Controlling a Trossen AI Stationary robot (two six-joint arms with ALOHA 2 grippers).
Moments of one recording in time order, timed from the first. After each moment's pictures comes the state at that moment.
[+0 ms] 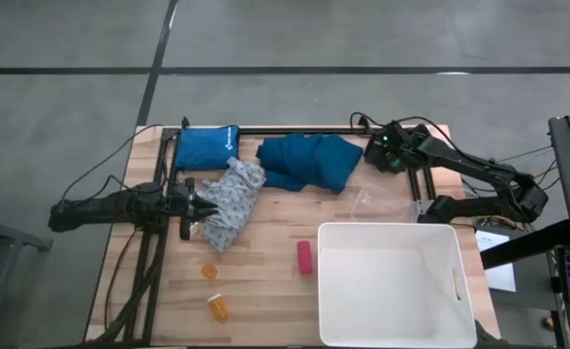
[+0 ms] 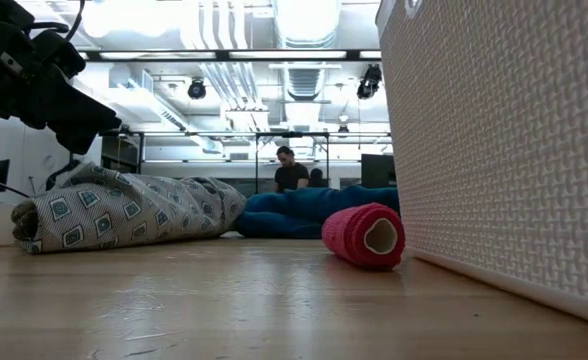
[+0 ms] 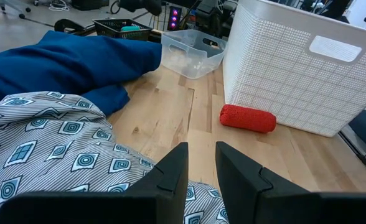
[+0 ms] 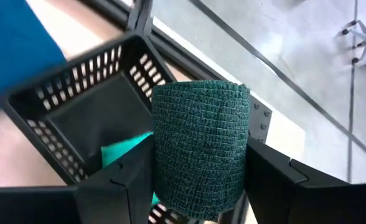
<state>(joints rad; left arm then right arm) 0.05 0.00 0.11 -0.36 0.01 -0.24 -0.76 1.14 0.70 -0.64 0.60 0.11</state>
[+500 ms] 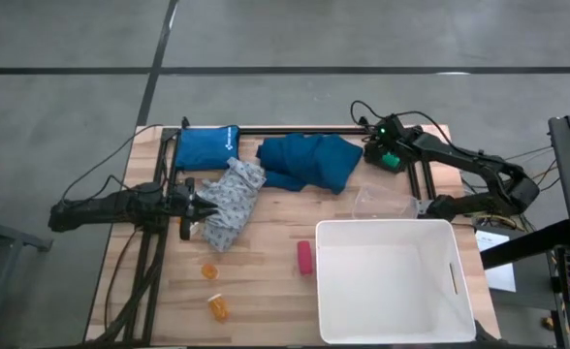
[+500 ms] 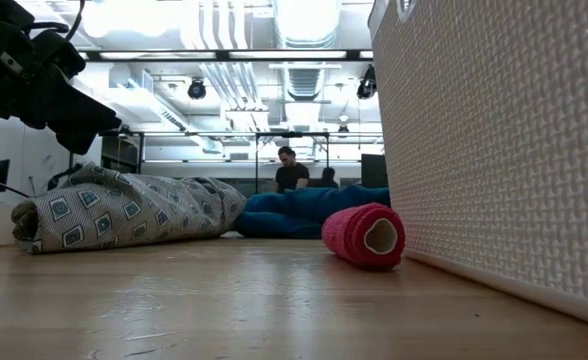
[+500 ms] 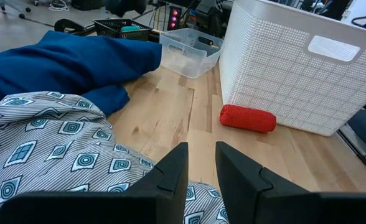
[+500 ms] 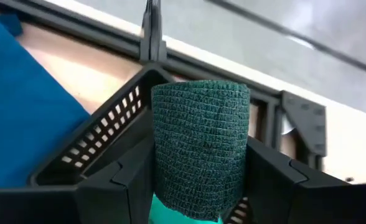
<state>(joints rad) 0.05 0.00 0.11 -0.36 0.01 -0.24 -0.84 1.26 0.70 -0.45 0.47 0.28</state>
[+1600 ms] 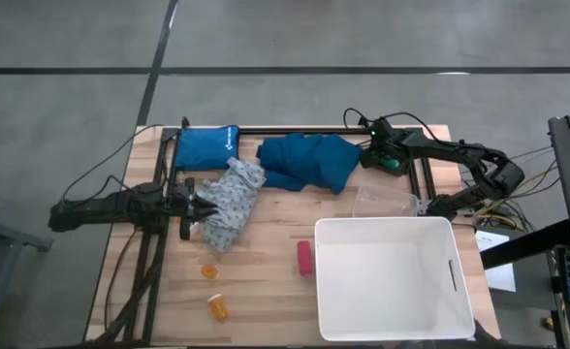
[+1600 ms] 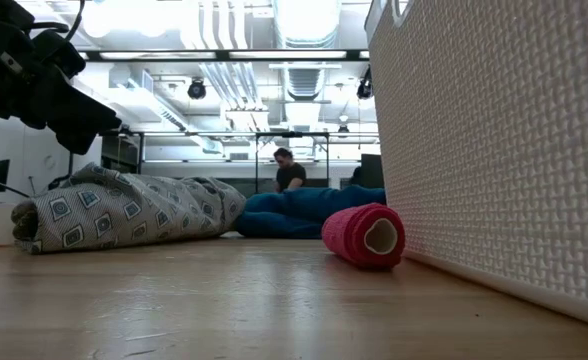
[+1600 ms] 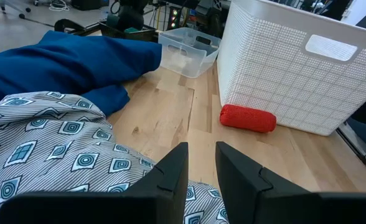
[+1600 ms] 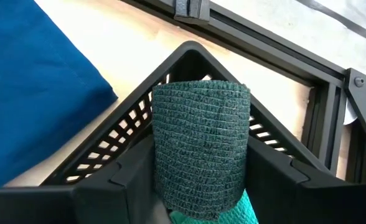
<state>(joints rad) 0.05 0.00 0.11 -0.36 0.01 -0.24 -0.85 1.42 0.70 -0.41 0.38 0.28</state>
